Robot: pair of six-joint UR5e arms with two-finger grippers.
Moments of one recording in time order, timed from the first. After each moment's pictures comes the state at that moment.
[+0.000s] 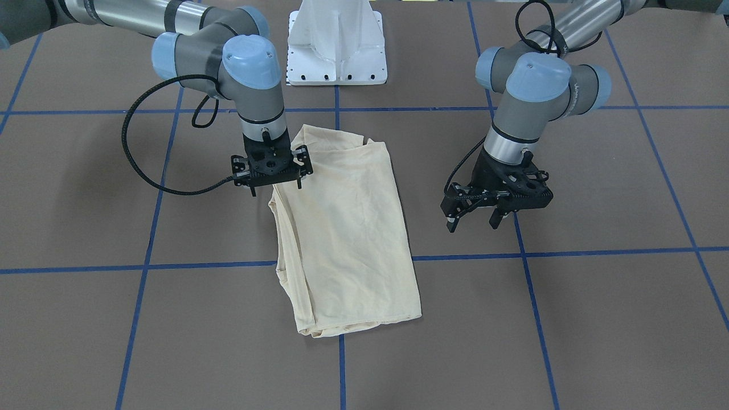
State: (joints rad) left arm -0.74 -2.02 -1.67 -2.01 -1.77 -1.27; right arm 0.54 -0.93 1.64 -1.54 1.74 0.97
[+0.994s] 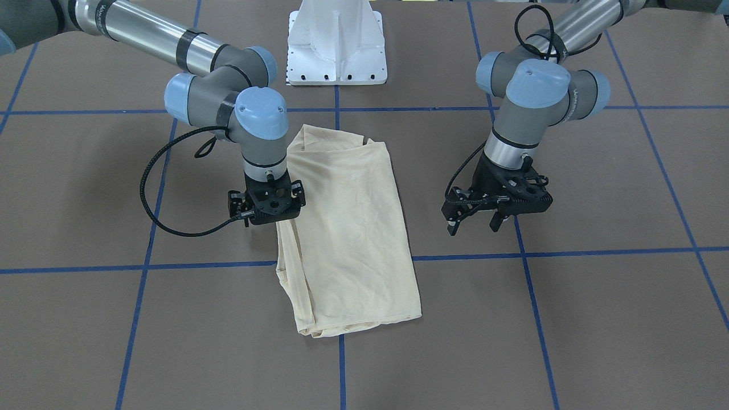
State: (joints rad) left arm -0.74 -2.02 -1.64 -2.04 -1.77 -1.27; right arm 0.56 -0.89 1.48 -1.52 1.73 0.88
